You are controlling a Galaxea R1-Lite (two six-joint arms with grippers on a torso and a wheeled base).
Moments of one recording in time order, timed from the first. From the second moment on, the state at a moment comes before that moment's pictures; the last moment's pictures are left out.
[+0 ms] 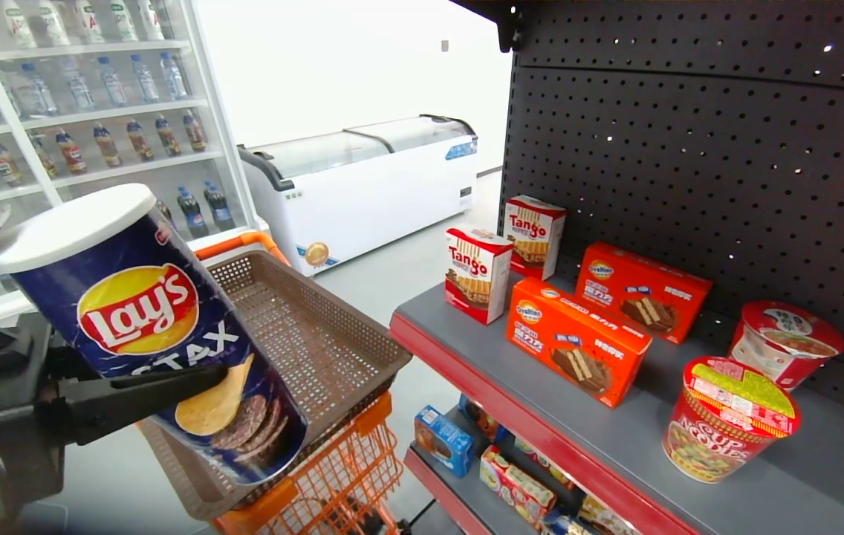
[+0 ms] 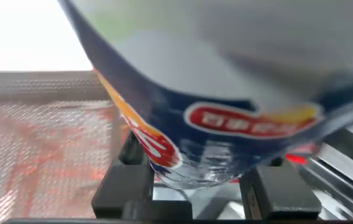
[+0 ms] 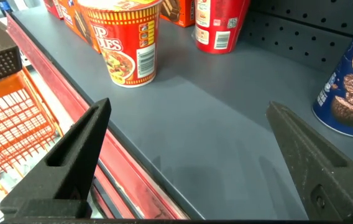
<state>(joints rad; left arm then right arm) -0.16 1.12 -0.71 -0.09 -0.69 0.10 0.00 0.00 0.00 0.00 0.02 0.00</state>
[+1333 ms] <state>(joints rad) -0.31 1.22 -0.65 -0.08 -0.91 0.19 0.00 0.00 0.00 0.00 0.02 0.00</state>
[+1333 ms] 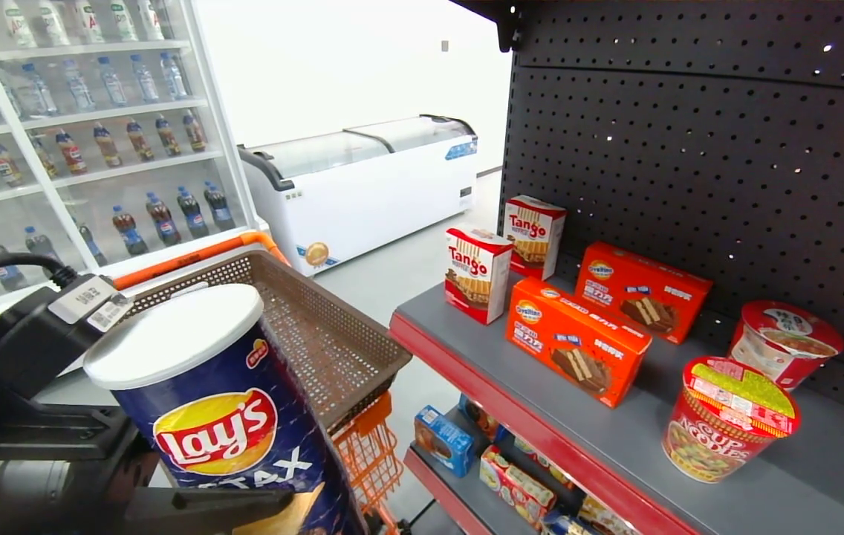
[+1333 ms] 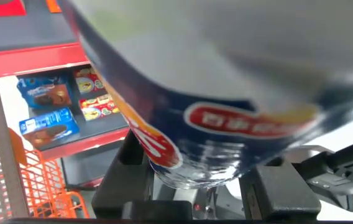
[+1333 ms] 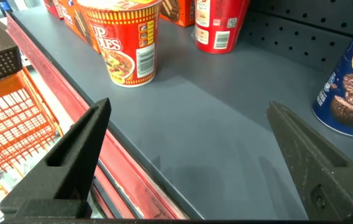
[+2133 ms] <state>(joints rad) -0.32 1.24 -0.65 -0.08 -0.91 0.21 0.00 0.00 0.00 0.00 0.02 0.00</state>
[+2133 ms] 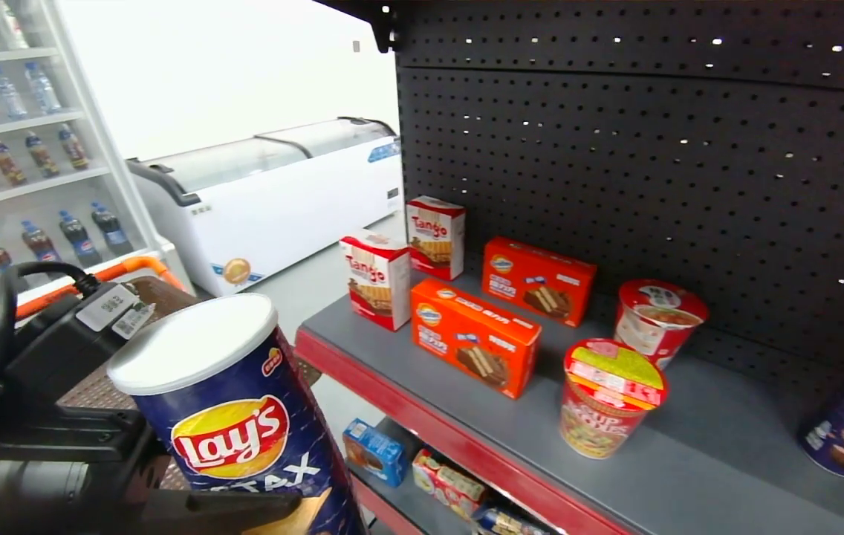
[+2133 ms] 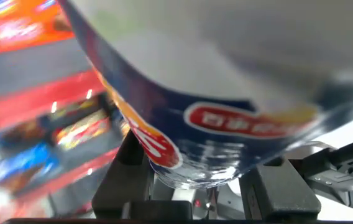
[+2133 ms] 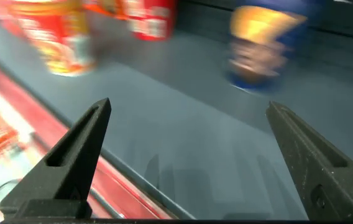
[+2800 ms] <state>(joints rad) -0.35 1.24 -0.65 -0.08 -0.91 0.21 0.00 0.00 0.00 0.00 0.02 0.00</state>
